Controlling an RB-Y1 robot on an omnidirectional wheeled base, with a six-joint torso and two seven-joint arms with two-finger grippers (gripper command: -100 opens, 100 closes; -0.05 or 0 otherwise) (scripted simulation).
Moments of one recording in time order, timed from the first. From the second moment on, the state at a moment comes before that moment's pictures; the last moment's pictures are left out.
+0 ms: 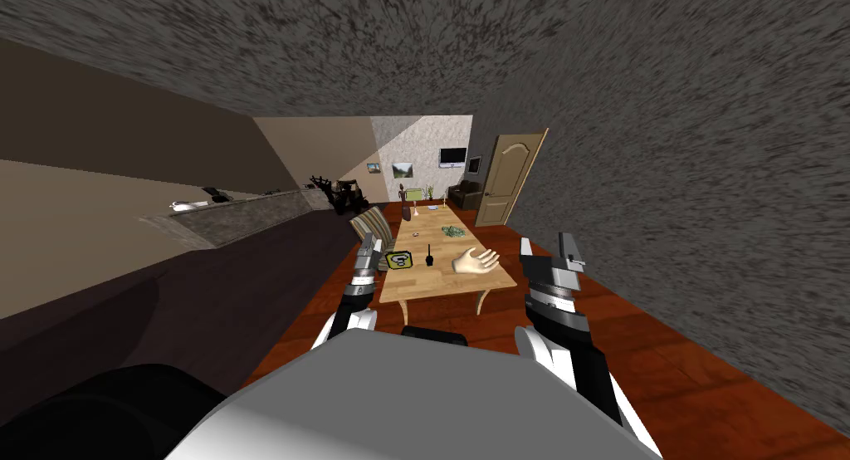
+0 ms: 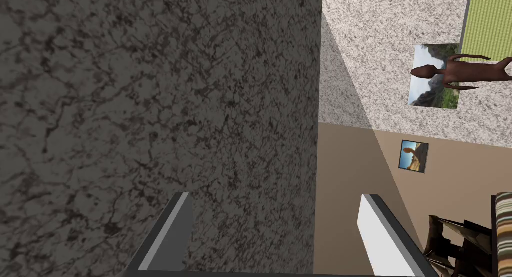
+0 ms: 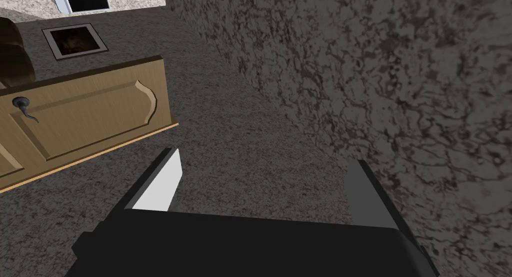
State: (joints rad) left arm 0.54 0.02 -0.07 -2.20 -0.07 -0.46 0.01; right arm 0.53 -0.02 -0.05 -2.28 -0.09 -0.54 -0.10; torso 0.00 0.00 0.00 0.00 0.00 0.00
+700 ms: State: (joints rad) left arm 0.54 0.13 -0.05 -2.00 0.10 -0.53 -0.15; right arm 0.53 -0.02 -0.05 -2.28 -0.09 -0.54 -0.10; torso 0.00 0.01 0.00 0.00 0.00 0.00
